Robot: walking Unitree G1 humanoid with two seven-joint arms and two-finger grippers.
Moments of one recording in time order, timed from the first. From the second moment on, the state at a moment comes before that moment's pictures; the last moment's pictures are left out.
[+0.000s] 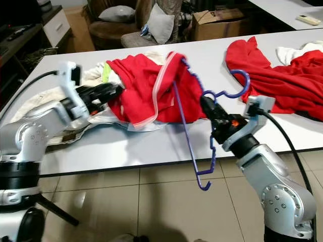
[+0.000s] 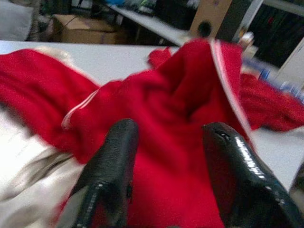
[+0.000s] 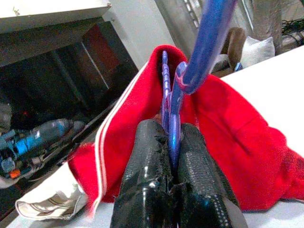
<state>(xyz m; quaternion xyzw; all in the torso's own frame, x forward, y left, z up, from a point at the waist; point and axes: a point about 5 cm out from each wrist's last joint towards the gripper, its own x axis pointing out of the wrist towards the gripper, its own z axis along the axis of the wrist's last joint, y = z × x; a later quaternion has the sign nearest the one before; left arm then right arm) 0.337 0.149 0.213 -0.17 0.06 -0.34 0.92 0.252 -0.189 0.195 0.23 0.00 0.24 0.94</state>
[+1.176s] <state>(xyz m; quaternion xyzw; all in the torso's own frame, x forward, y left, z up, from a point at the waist) 0.340 0.074 0.197 -0.01 0.01 -0.34 0.94 0.252 -0.187 0.199 0.22 -0.01 0.24 0.94</state>
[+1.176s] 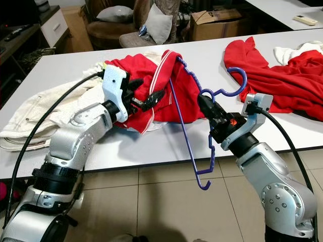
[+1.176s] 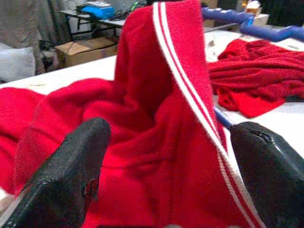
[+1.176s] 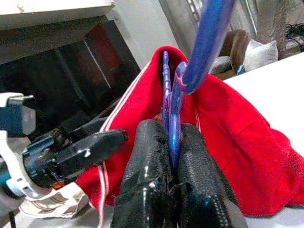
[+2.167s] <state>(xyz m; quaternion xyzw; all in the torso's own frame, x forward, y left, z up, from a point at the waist) 0.341 0.069 0.182 -0.21 0.07 -0.31 0.92 0.250 -0.185 0.203 0.22 -0.01 0.25 0.94</state>
